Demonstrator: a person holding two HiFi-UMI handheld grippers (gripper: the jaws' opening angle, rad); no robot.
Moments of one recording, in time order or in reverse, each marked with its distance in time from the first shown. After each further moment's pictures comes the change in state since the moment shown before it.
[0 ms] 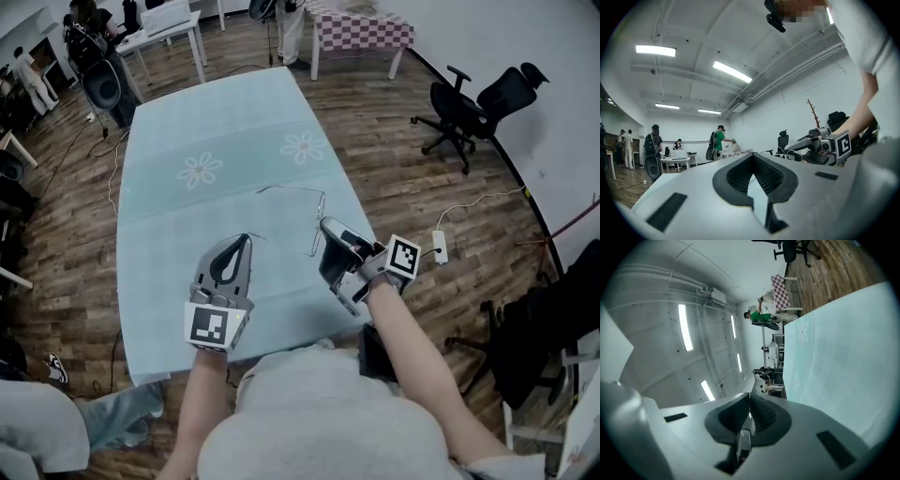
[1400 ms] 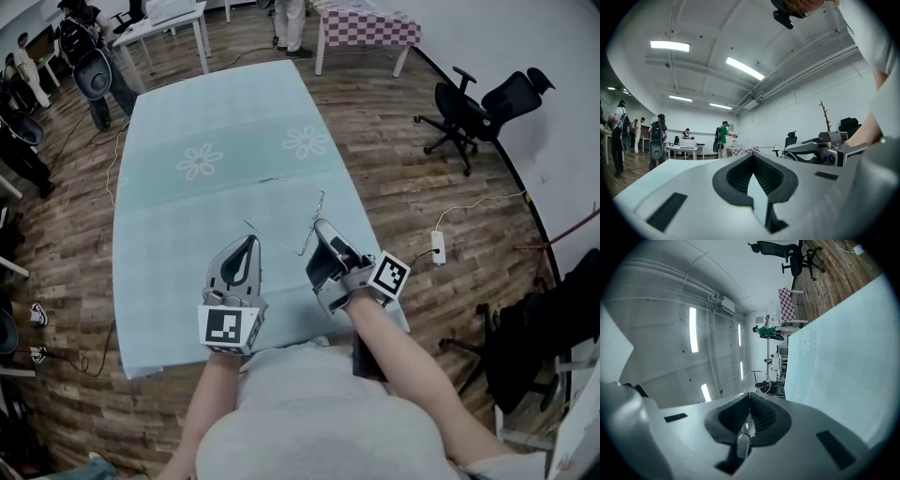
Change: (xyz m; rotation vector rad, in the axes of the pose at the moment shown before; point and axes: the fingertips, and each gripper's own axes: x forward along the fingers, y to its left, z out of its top) left arm 0.004 -0.018 -0.022 -0.114 0.044 0.115; right arm -0.004 -0.004 -0.008 -0.095 -0.137 0.021
